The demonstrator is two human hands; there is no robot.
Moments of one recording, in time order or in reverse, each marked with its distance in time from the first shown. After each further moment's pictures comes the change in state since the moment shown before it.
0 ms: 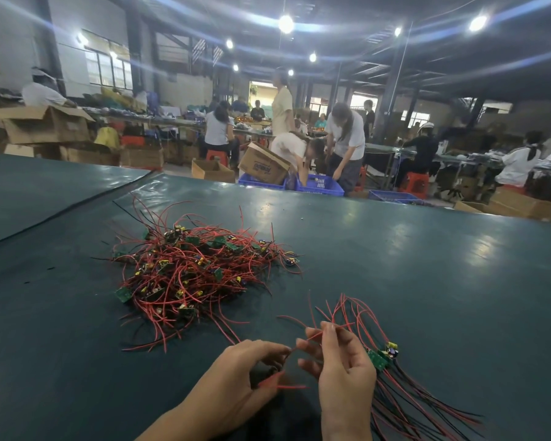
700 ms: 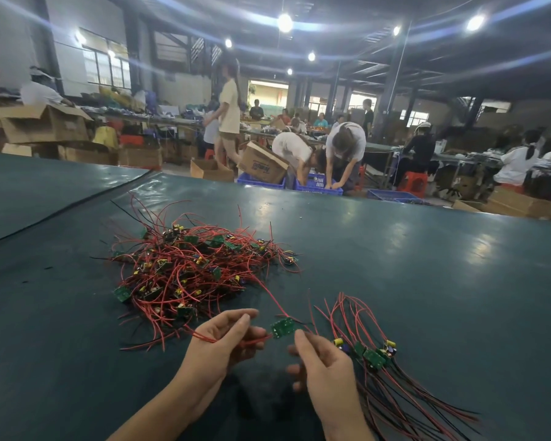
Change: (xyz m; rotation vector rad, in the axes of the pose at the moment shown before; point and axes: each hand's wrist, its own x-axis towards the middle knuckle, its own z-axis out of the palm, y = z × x) left_hand 0.019 0.004 -0.006 -1.010 0.369 -0.562; right_hand -0.005 0.010 -0.004 -0.381 -0.078 0.100
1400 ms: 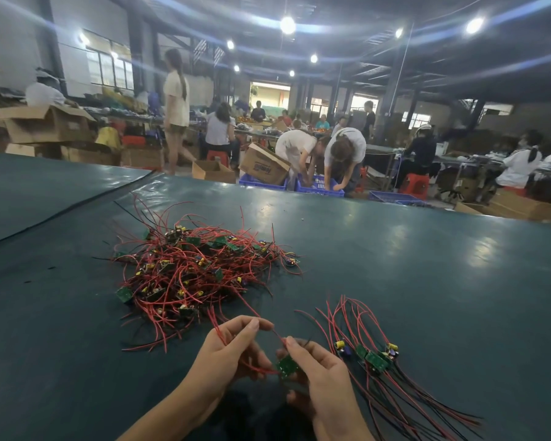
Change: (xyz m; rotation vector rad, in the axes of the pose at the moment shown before) left_hand -0.006 0.003 0.000 0.125 -0.145 -0.007; right_hand -0.011 -0.011 0.004 0.129 -0.166 0.167
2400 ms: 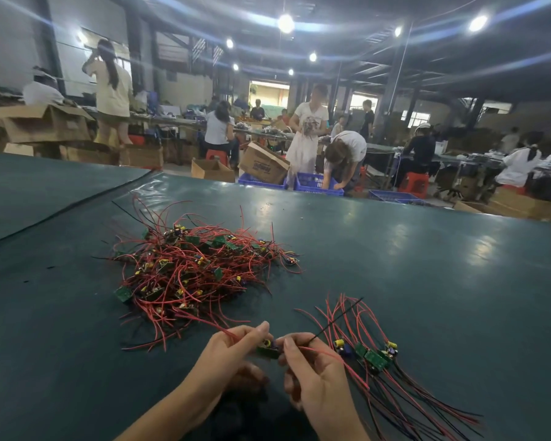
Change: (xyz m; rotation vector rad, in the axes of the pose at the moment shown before) left_hand -0.002 0.003 0.002 0.134 -0.011 -0.142; right_hand -0.003 0.004 -0.003 -0.185 -0.104 -0.338
